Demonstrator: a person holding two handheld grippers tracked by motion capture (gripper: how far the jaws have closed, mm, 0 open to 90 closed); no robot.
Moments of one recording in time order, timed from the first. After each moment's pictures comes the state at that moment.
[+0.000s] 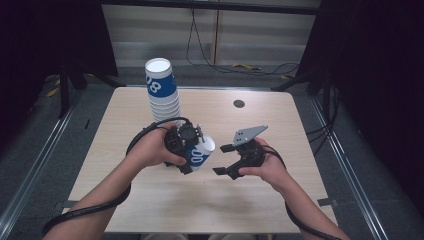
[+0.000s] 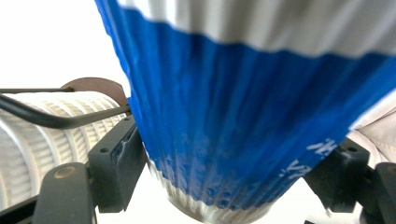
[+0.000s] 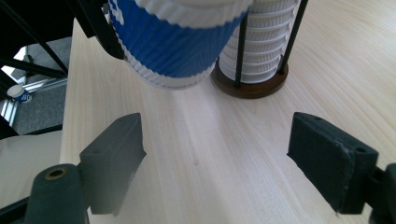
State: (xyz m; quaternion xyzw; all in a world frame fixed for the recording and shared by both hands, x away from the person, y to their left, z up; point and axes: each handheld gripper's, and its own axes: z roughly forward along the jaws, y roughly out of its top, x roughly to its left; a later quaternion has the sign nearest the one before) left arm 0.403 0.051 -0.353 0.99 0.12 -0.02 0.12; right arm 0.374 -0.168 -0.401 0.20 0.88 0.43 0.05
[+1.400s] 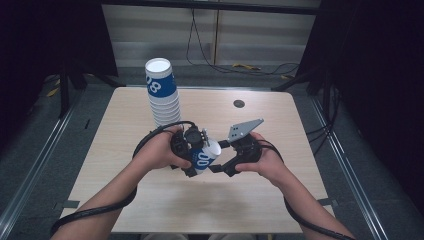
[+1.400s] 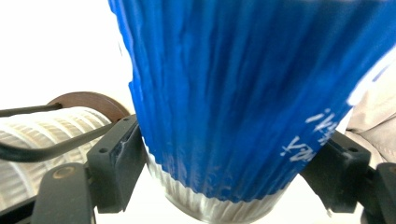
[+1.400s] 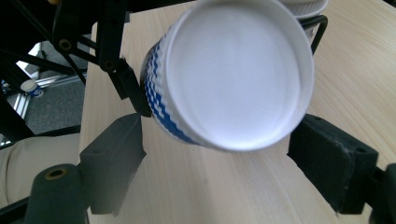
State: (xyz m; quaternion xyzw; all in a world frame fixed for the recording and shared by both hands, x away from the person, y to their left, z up) left arm 0.401 0.038 -0.365 0.99 0.10 -0.02 0.12; right arm 0.376 -0.154 -0.379 0.17 0.88 0.44 0.04
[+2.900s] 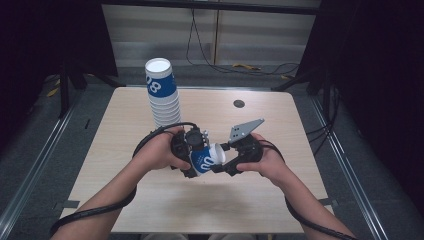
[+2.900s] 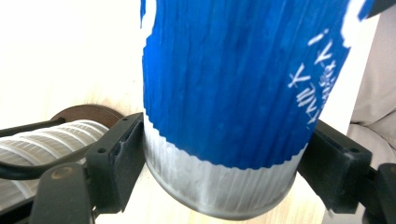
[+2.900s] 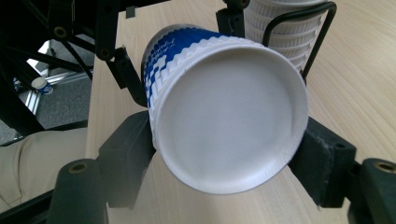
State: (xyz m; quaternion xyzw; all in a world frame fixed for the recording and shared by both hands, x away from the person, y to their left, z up) left arm 0.398 0.038 -0.362 0.99 0.07 -0.01 0.13; right arm 0.377 -0.159 -0.382 0.17 0.89 0.43 0.02
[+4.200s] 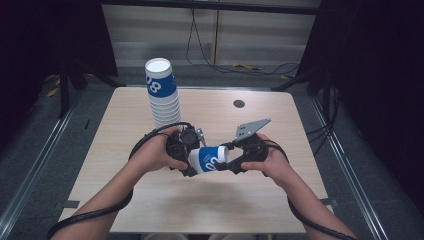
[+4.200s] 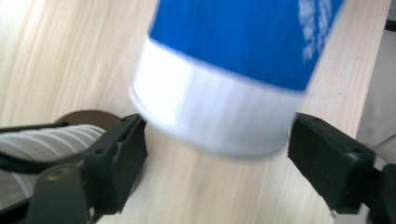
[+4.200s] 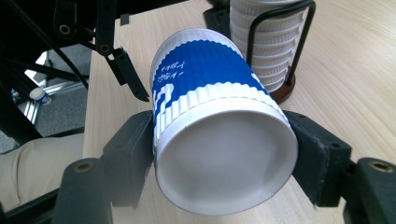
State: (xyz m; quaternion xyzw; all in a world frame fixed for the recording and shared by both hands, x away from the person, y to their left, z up) left arm 0.400 0.052 -0.369 0.98 0.09 0.00 0.17; right arm 0.378 -0.173 -0.383 0.19 0.88 0.44 0.02
